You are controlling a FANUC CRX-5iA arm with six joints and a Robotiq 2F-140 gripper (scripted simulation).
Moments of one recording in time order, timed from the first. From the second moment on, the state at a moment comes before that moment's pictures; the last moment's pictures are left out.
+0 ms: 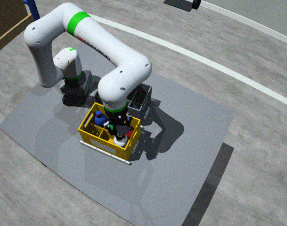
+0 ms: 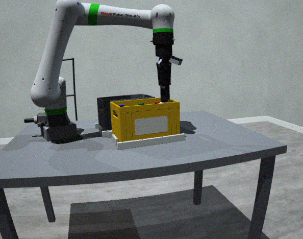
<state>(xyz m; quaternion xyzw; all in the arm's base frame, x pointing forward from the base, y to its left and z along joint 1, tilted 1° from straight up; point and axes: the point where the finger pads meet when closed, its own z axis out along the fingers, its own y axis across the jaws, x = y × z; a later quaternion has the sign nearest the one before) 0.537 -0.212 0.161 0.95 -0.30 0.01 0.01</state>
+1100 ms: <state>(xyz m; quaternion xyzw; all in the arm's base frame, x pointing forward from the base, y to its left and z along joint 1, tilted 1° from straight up) 0.537 -0.211 0.210 0.95 -0.30 0.01 0.01</state>
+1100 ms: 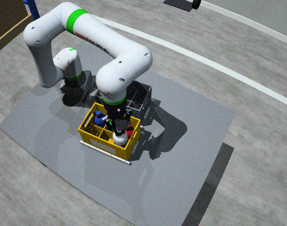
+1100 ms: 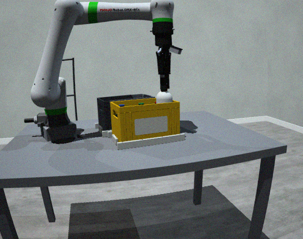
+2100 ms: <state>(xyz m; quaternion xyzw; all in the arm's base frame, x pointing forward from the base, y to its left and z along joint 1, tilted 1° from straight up) 0.536 -0.210 0.255 0.95 -0.30 0.01 0.01</state>
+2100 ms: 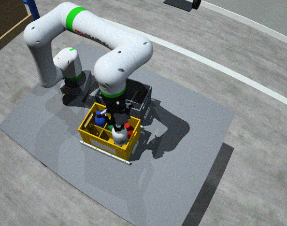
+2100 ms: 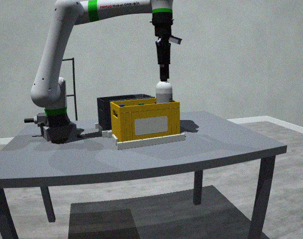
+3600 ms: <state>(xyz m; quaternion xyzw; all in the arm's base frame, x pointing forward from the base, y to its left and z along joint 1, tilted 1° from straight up) 0.529 -0.199 0.296 0.95 -0.30 0.01 0.01</state>
